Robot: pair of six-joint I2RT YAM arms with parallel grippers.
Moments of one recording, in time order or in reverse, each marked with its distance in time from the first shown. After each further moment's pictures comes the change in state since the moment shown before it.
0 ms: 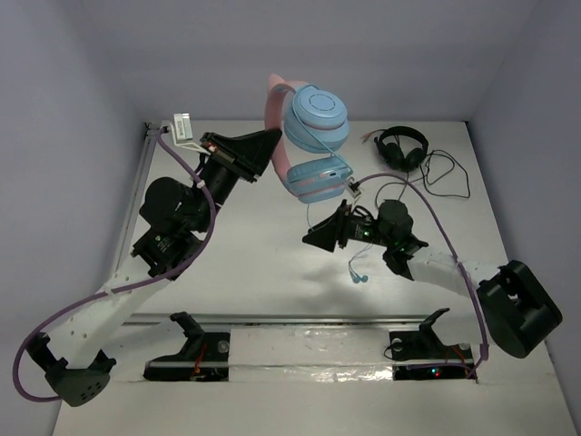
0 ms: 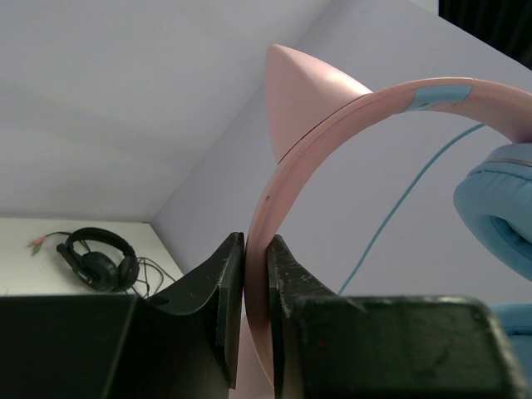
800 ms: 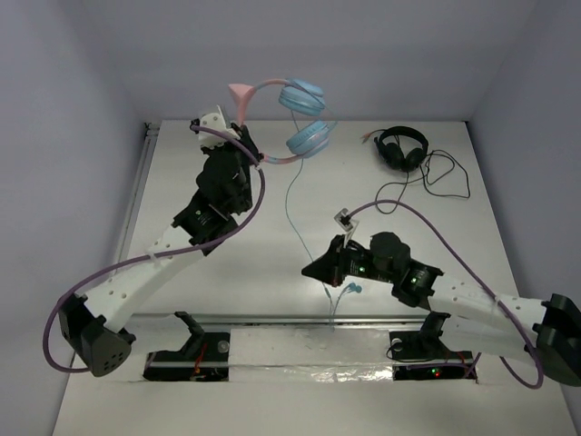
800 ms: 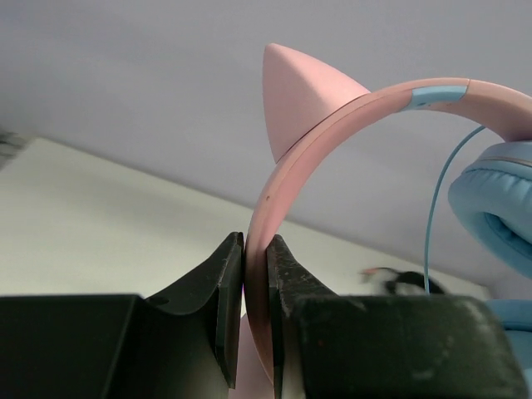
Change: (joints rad) left arm 0.013 0.224 0.039 -0.079 -0.687 0.449; right arm 0.361 -0.308 -0.051 -0.403 0.393 -0.058
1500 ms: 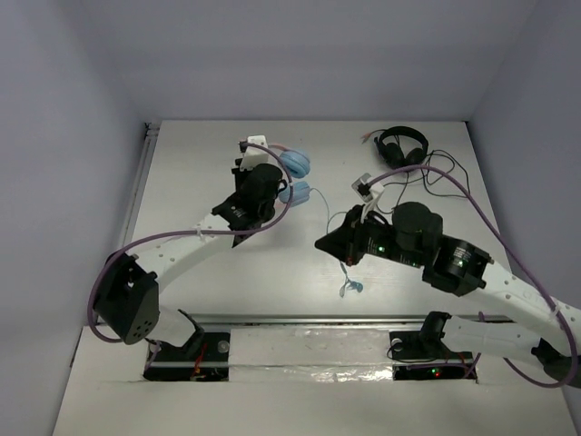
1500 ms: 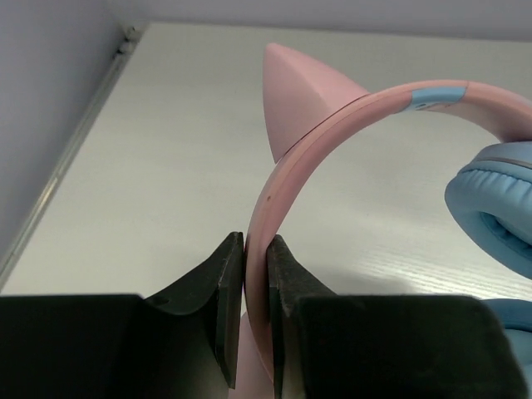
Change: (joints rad) left arm 0.030 0.240 -0.148 -0.167 -0.145 0.116; right arm 0.063 -0.085 0.534 -0.683 0.208 -0.153
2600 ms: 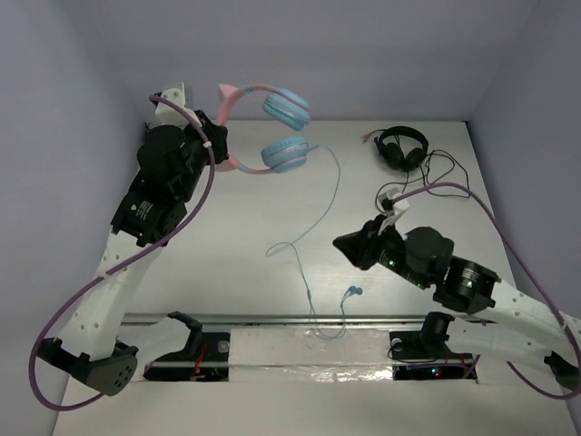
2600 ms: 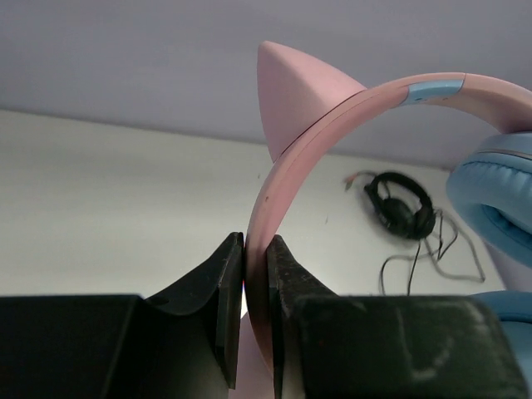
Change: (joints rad) left arm 0.256 -0.324 0.417 -0.420 0.694 -0.192; right arm 0.058 -0.166 -0.212 0.053 0.332 -0.010
